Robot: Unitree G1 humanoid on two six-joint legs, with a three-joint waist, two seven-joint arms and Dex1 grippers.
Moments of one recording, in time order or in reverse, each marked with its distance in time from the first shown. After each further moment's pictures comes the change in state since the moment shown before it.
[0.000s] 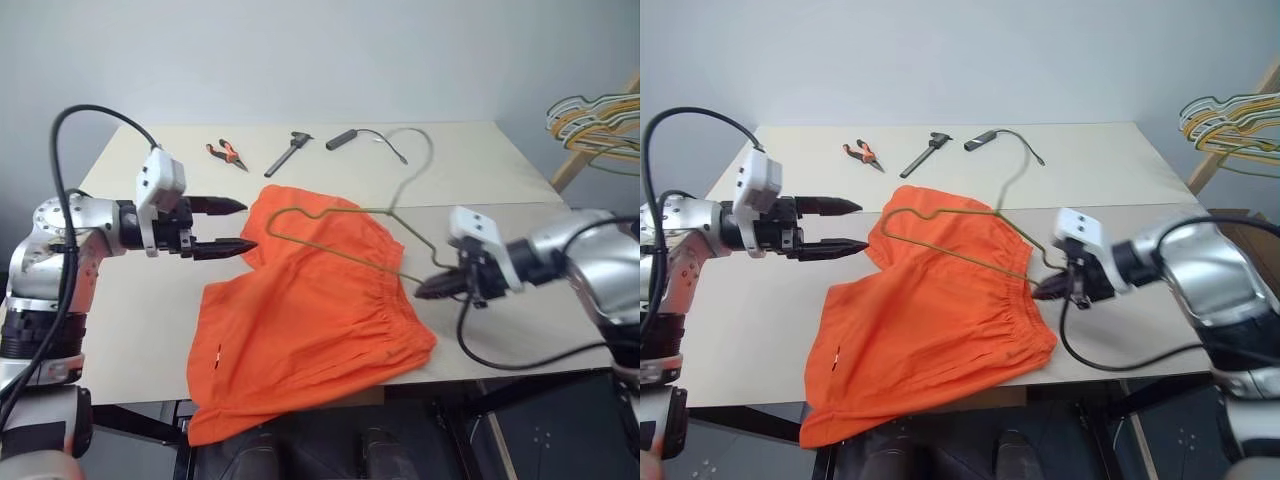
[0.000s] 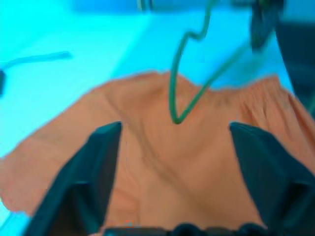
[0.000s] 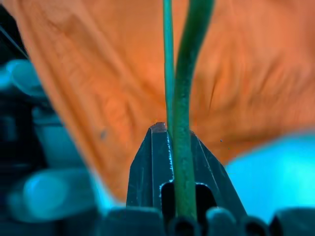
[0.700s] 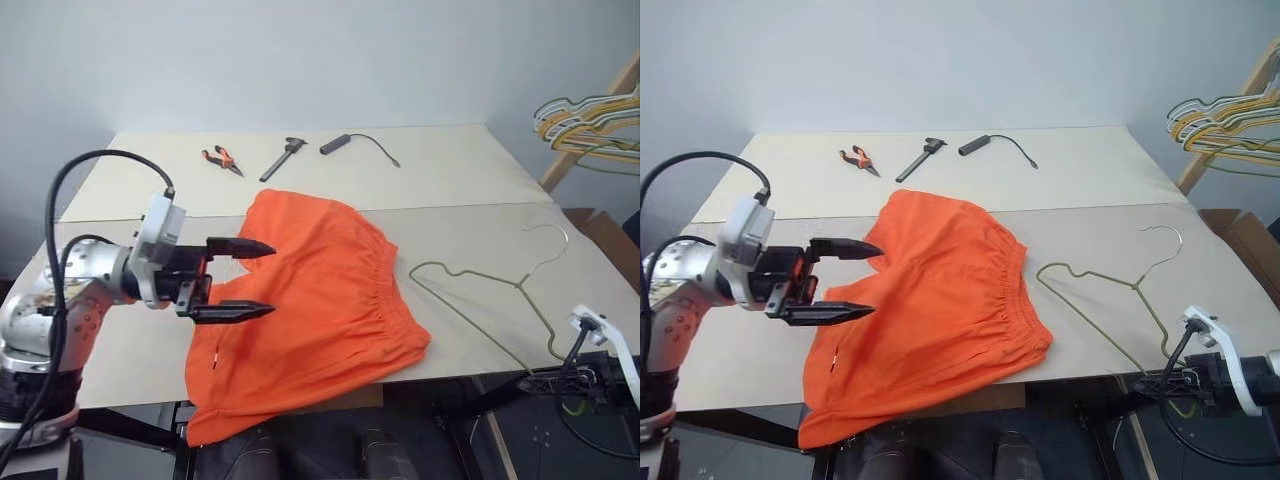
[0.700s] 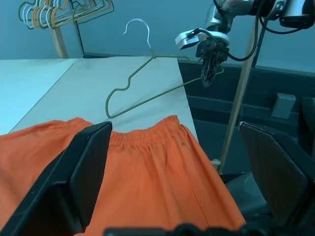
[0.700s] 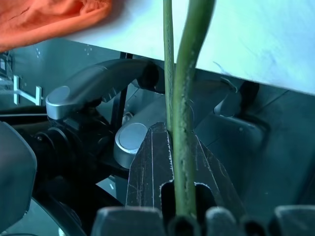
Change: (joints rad) left arm 0.242 0.014 0.069 -0.327 -0.245 0.059 -0.071; right arm 0.648 -0.188 -0.402 0.115 0.255 0.305 -0.076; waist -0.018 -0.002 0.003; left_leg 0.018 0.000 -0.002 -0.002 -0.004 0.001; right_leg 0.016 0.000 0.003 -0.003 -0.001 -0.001
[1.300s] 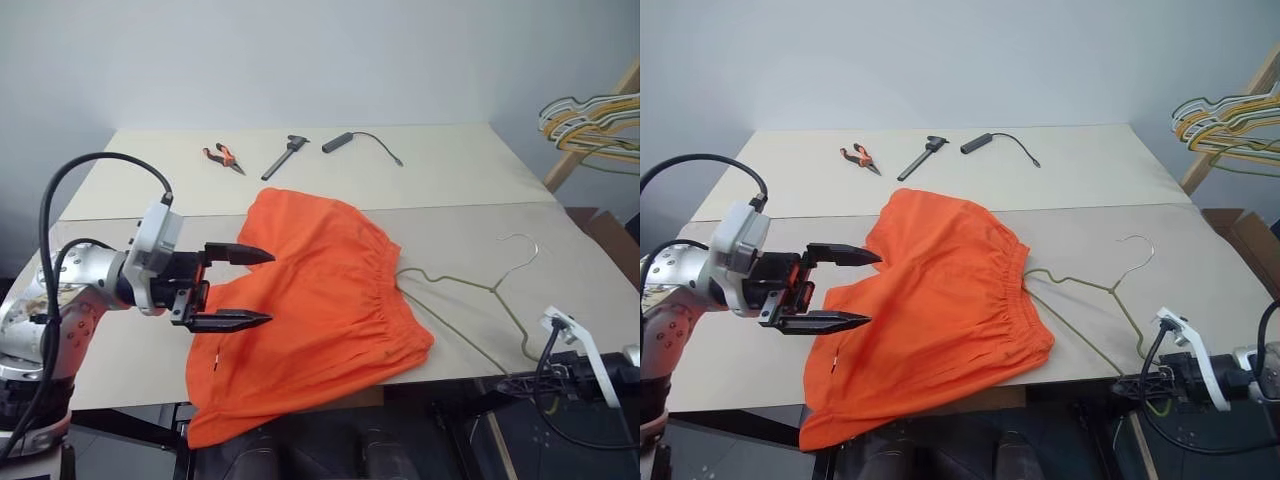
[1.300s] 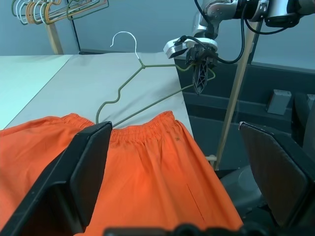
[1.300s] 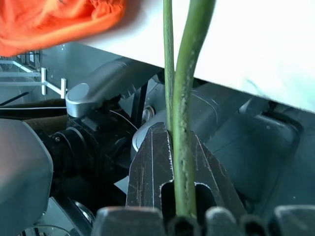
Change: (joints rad) left arm 0.034 0.018 0.003 -0.038 -0.014 0.000 0.014; right arm -0.112 0.020 0.149 0.061 0.050 -0.010 -0.010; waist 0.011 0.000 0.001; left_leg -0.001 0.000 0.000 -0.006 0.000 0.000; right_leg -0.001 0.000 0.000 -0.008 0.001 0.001
